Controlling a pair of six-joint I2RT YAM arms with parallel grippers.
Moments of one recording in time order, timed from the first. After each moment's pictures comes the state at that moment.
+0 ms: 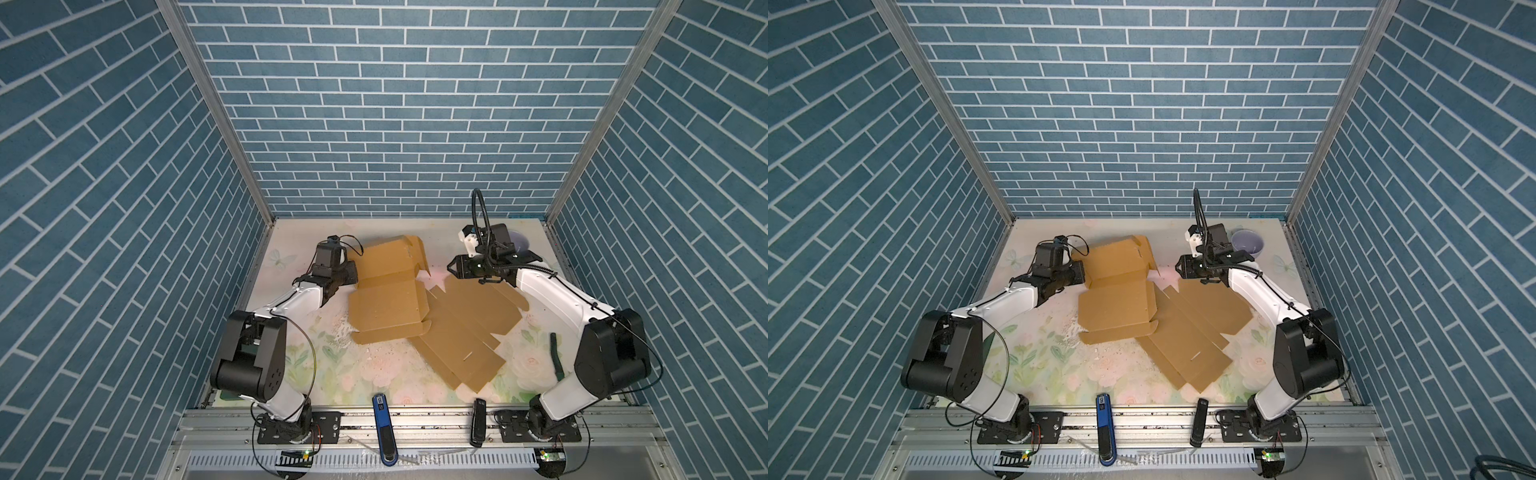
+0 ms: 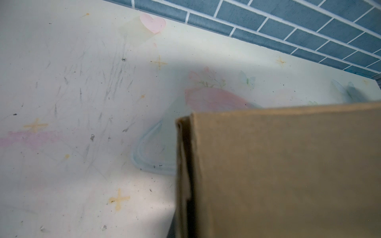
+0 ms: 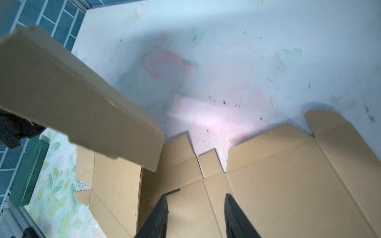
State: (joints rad) left arm -0.22 1.57 0.92 -0.06 0.07 -0.35; right arm 0.42 1.62 1.28 -0.49 -0.31 0.21
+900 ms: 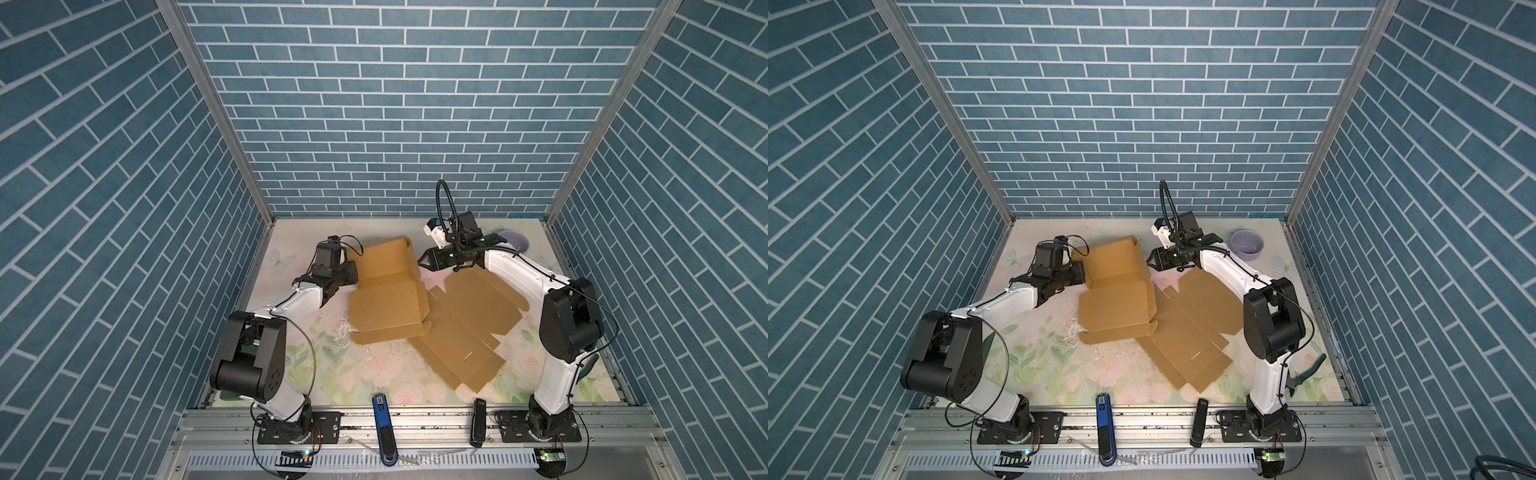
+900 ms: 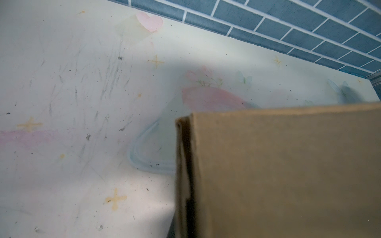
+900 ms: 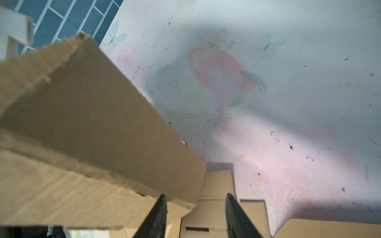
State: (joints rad) left arm -0.22 1.57 0.92 -0.06 0.09 -0.36; right arm 0.53 1.88 1.55 -0.54 -0.45 0.10
